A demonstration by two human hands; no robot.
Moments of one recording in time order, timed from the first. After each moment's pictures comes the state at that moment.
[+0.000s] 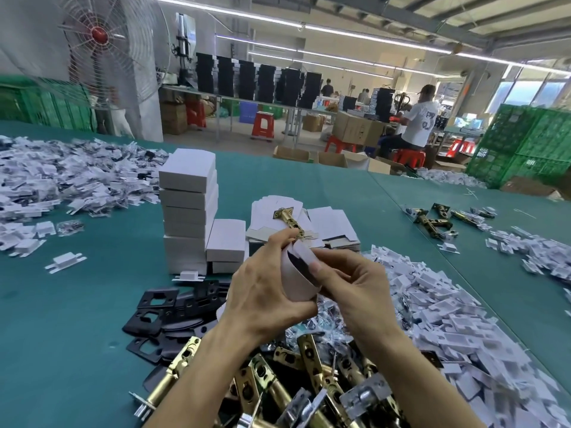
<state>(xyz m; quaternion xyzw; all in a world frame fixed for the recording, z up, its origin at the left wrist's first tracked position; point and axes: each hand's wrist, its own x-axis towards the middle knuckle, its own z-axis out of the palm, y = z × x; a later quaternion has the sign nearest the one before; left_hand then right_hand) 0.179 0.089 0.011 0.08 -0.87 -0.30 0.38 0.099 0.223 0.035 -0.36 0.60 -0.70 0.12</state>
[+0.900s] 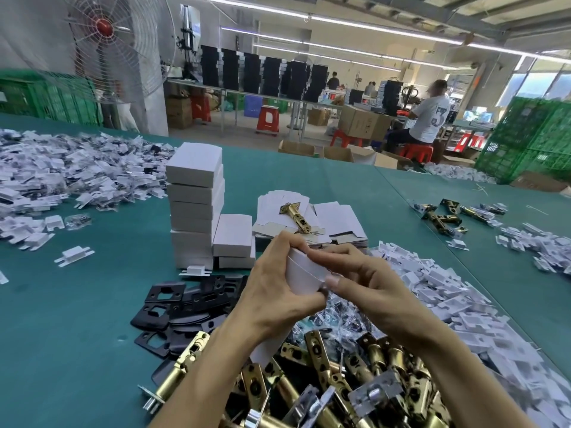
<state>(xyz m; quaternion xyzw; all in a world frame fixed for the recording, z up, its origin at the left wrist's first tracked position) 0.174 0.085 0.005 0.03 -0.82 -0.46 0.35 0.074 0.239 0.044 -0.48 0.63 -0.56 0.24</state>
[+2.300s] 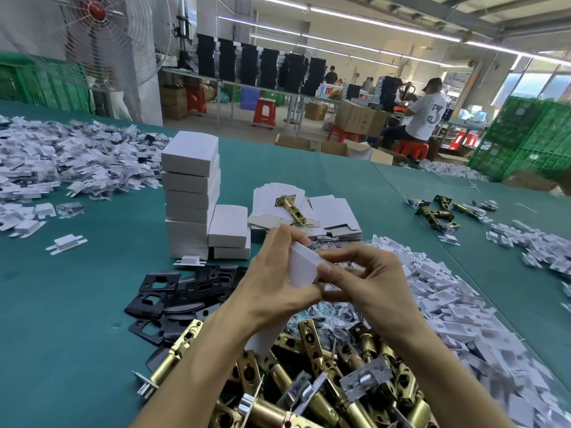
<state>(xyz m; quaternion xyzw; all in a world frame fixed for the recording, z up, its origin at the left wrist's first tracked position) 0.174 0.088 0.005 0.04 -0.84 -0.45 0.31 0.094 0.244 0.042 -0.38 0.64 -0.65 0.16</state>
